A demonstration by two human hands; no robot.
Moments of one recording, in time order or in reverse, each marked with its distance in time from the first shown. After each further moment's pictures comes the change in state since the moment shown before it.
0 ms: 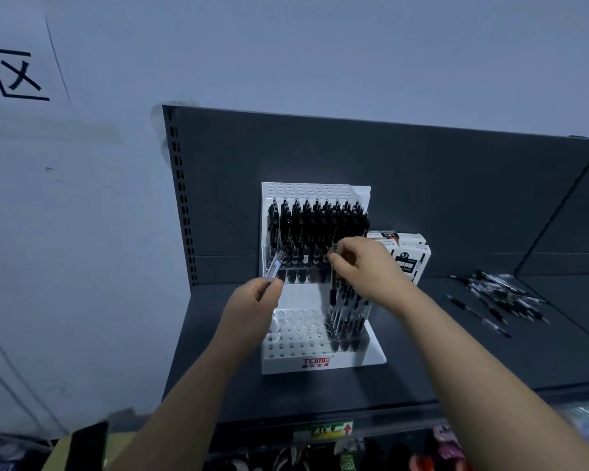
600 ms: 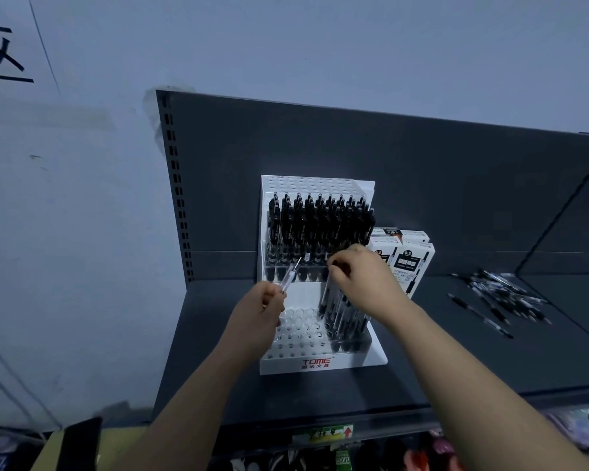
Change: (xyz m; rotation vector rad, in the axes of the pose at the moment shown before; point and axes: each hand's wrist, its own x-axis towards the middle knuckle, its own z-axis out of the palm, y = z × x) left_hand 0.009 -0.022 0.013 -0.036 -0.105 -0.099; right_hand 0.005 0.014 0.026 -0.155 -0.004 0.008
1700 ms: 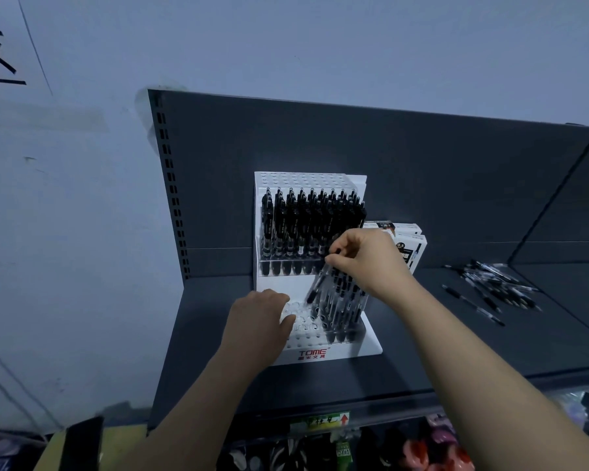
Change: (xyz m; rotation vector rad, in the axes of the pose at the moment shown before) left_hand -0.007 -0.007 0.010 0.943 -0.013 0.325; right_hand -0.008 -0.004 -0.024 0.260 0.066 0.081
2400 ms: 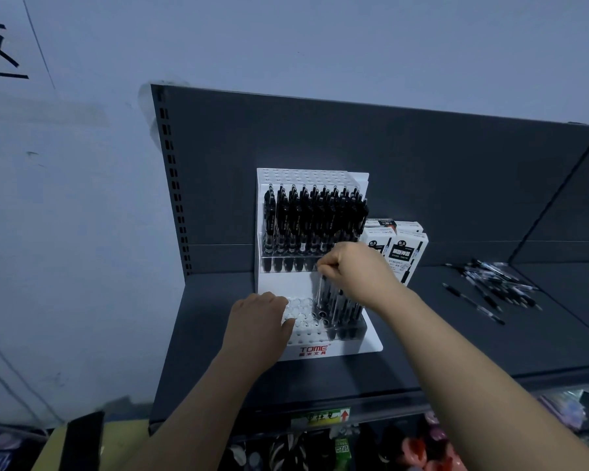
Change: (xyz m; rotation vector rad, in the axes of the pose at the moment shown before) left_hand -0.004 0.000 0.007 0.091 -0.048 -0.030; right_hand -0.001 -0.008 0.016 -0.408 -0.203 -0.108
